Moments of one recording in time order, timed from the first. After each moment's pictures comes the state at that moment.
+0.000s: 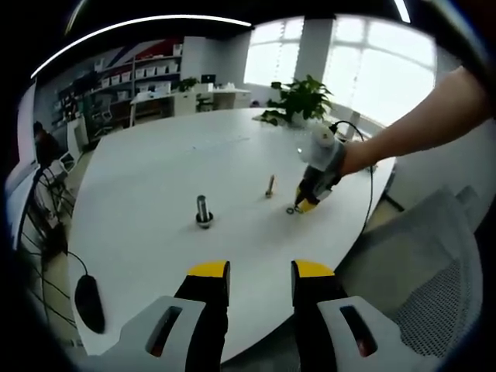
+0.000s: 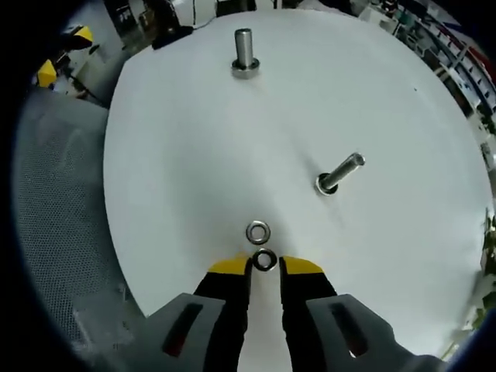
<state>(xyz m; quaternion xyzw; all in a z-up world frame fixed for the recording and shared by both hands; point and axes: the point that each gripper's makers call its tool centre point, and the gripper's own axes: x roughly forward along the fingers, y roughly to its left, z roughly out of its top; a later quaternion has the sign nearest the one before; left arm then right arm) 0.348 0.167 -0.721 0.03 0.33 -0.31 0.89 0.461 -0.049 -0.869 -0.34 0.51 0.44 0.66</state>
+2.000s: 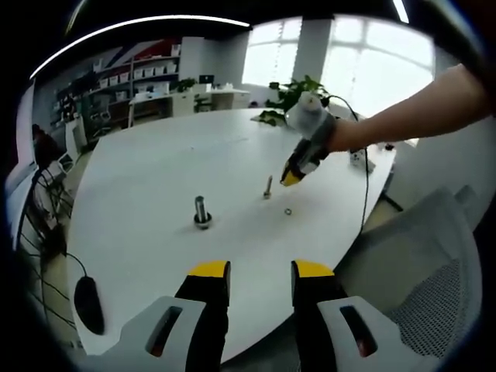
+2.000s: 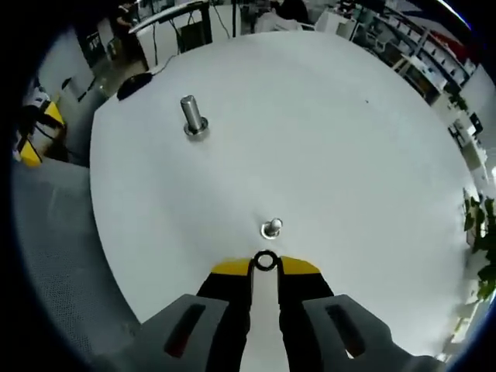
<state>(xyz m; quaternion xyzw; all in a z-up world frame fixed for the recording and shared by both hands) 0.348 0.166 -0.721 0.03 0.32 -0.32 0.89 0.512 -0.032 -0.812 -0.29 0.47 0.37 0.74</state>
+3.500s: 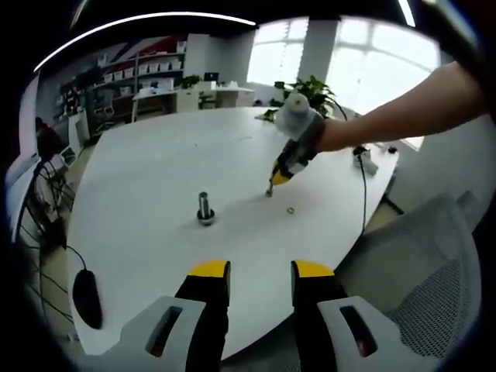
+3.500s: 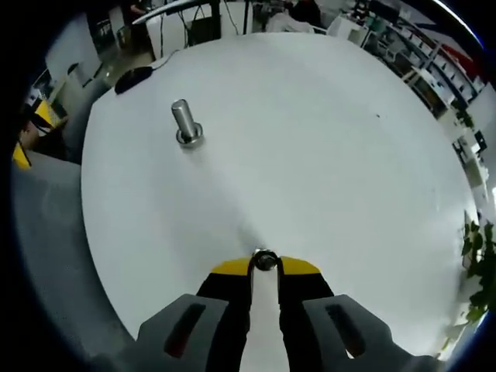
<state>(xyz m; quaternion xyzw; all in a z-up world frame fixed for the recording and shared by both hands) 0.349 0.170 -0.724 0.02 0.33 -0.31 0.89 0.534 -0.013 -0.833 -0.32 0.47 0.38 0.73</state>
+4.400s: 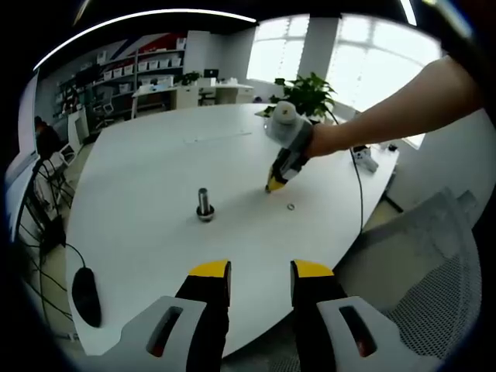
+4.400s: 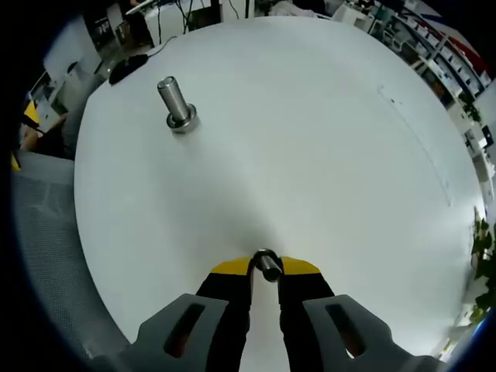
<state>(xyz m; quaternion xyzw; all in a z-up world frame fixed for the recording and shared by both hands) 0.347 0.171 -0.728 0.02 0.34 -0.31 0.89 0.536 -0.010 -0.857 -0.32 0.49 0.39 0.71</state>
